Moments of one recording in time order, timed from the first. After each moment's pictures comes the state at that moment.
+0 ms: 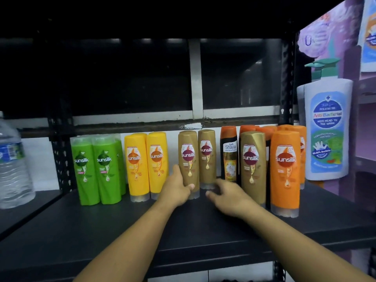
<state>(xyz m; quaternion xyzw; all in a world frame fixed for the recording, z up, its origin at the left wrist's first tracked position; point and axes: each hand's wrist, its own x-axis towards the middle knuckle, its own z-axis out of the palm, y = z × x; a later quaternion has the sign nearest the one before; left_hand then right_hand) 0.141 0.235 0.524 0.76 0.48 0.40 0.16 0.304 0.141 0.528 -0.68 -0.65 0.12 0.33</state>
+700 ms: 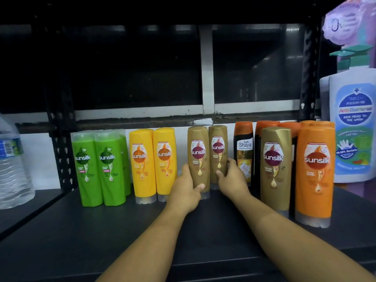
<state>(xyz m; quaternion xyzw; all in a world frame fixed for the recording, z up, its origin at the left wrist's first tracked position) 0.144 0.264 0.506 0.76 0.45 0.44 0.16 0.302 0.249 0.518 -0.67 -0.52 0.07 0.53</state>
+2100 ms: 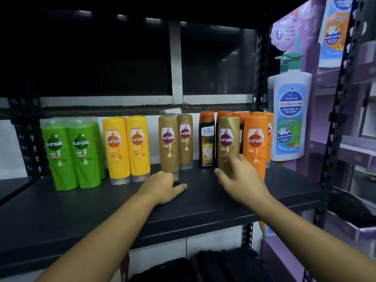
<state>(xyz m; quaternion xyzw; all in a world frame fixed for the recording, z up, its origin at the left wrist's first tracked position) 0.130 0.207 0.507 0.88 0.45 0.13 -0.01 0.334 0.057 0.523 -0.70 -0.59 -0.12 0.39</state>
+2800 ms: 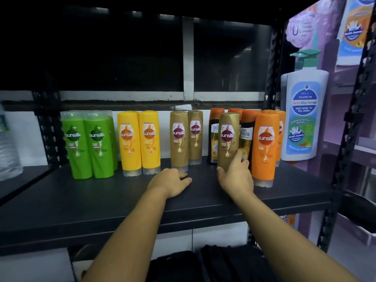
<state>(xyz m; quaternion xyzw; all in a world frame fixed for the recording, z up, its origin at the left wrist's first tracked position) 0.125 0.206 0.500 0.86 0.48 0.14 0.05 0.309 0.108 0.505 -0.79 -0.44 -0.04 0.43</state>
